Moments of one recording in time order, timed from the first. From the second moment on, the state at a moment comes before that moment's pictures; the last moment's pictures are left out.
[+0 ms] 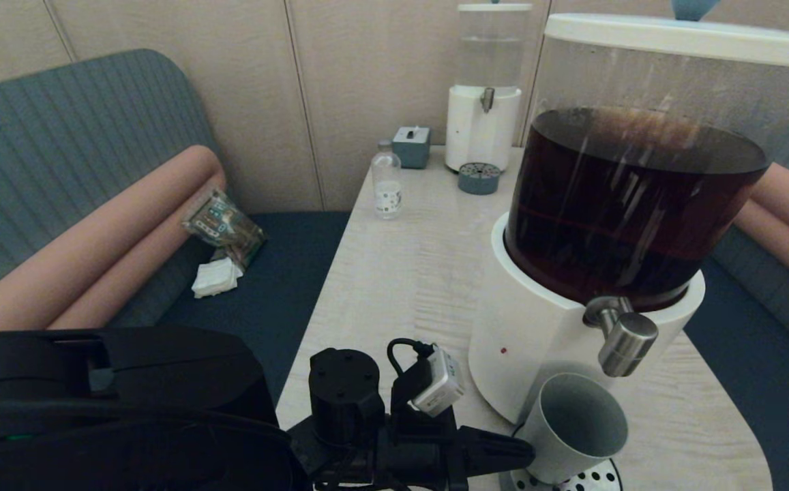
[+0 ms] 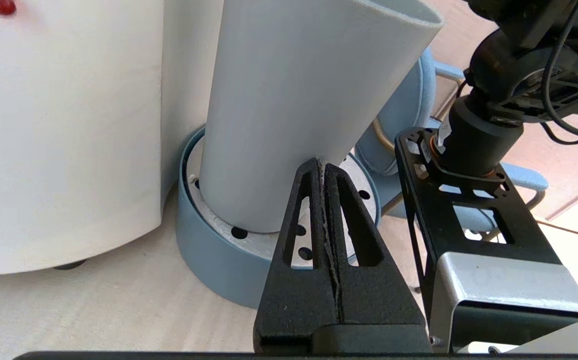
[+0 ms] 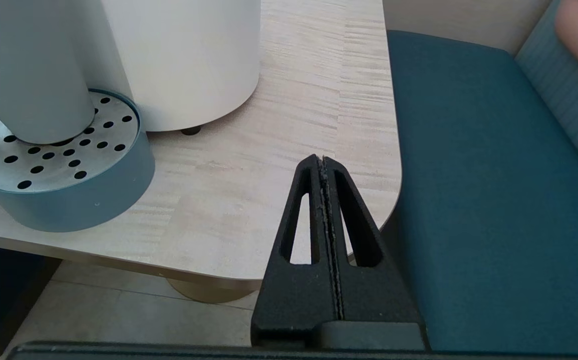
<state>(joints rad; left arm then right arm) -0.80 2.21 -0.62 -1.52 -0.75 -0.10 0.01 0.00 0.00 0.01 0.01 -0.05</state>
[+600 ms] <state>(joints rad) -0.80 2.23 -0.63 -1.52 -0.75 -0.10 0.01 0.00 0.00 0.01 0.01 -0.05</state>
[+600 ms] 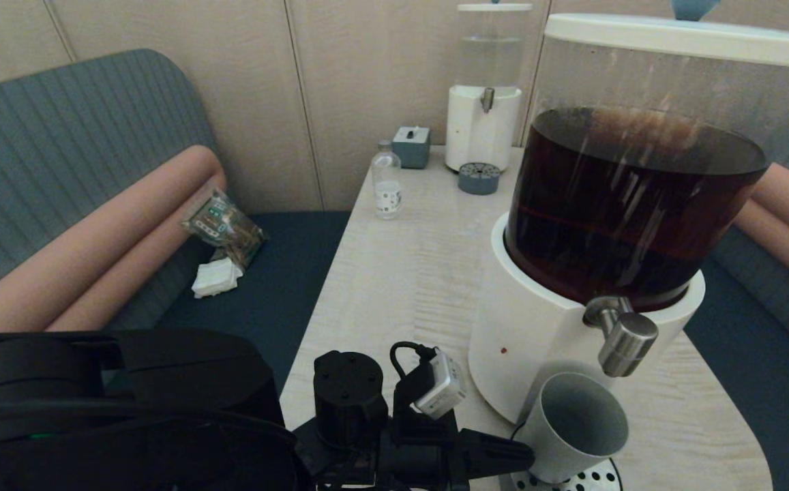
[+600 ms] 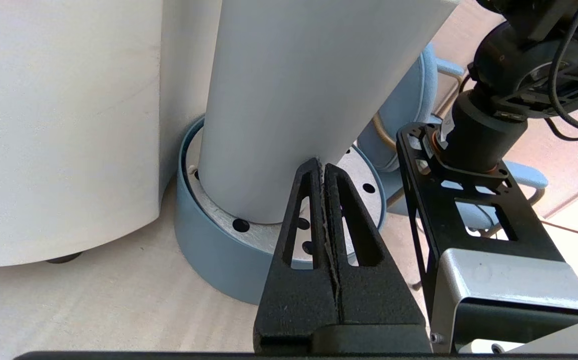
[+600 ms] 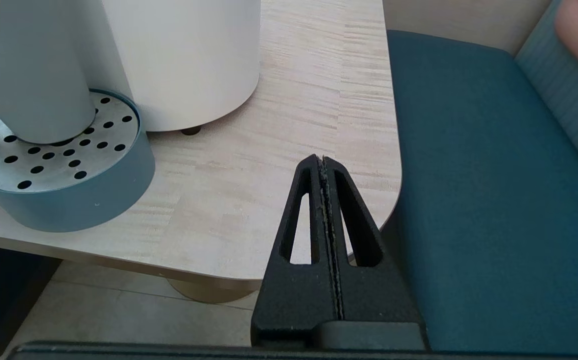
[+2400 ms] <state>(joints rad) -0.70 1.61 -0.38 -1.52 -0.27 -0.28 0.01 0.00 0.00 0.01 0.01 -0.05</state>
